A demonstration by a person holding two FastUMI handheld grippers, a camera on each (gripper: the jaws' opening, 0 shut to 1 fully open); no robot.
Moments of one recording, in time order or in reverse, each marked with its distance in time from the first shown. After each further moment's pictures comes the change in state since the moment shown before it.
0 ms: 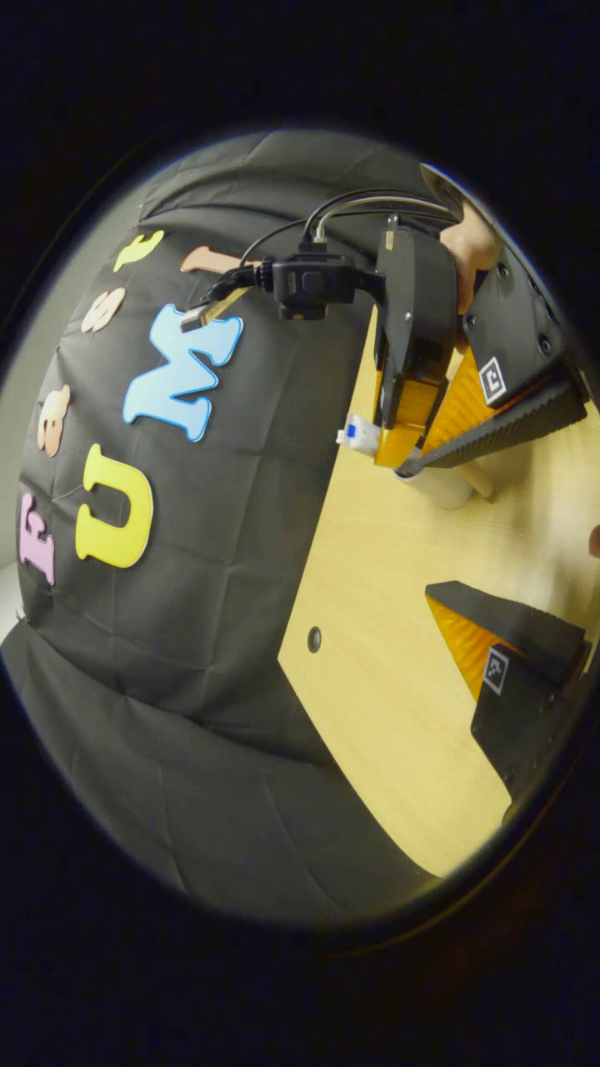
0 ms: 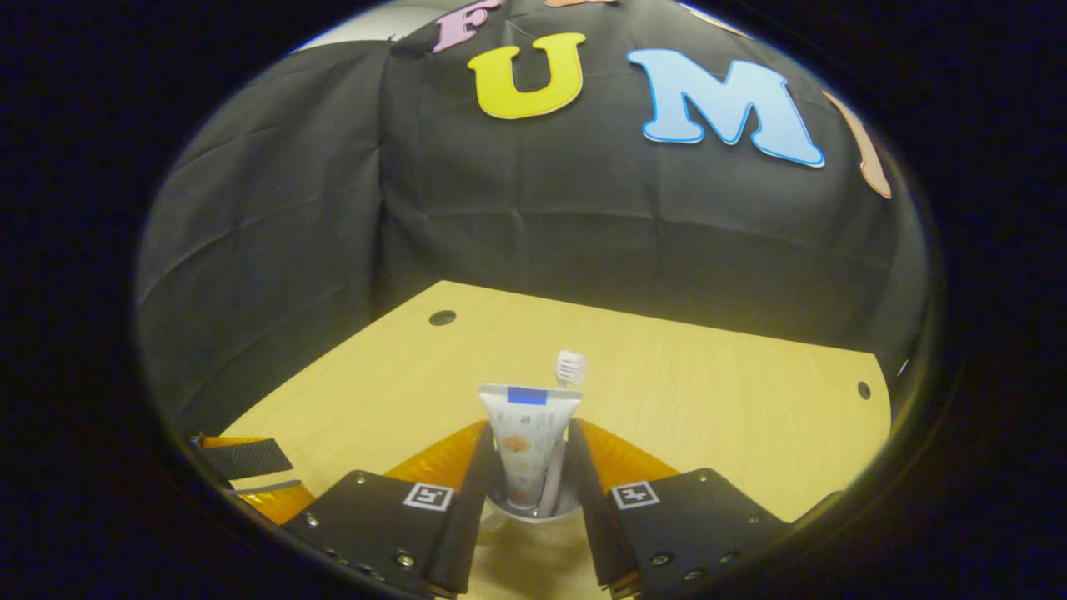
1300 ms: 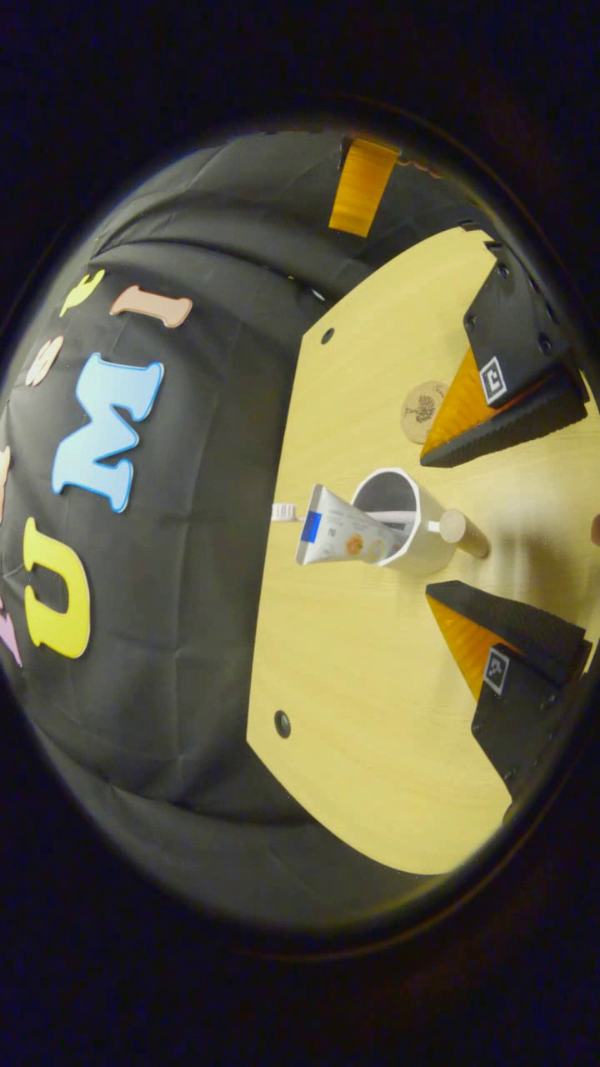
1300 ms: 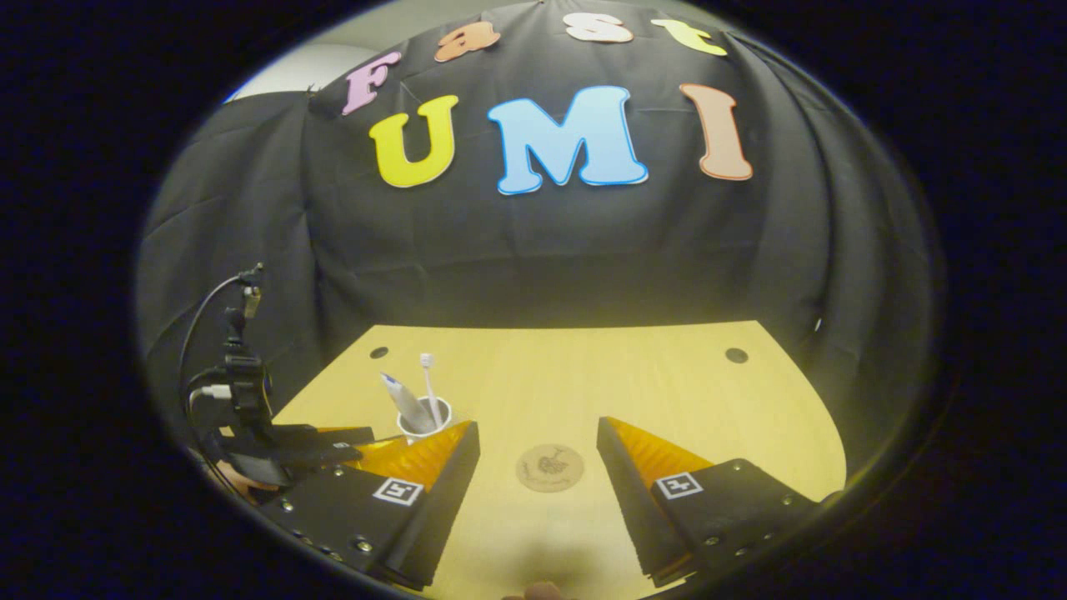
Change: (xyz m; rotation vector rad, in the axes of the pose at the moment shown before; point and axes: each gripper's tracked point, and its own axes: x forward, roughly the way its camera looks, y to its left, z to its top) left arm 0.079 -0.071 -0.062 0.149 0.303 -0.155; right arm -0.212 -0.126 -0.017 0.199 -0.073 -0.245
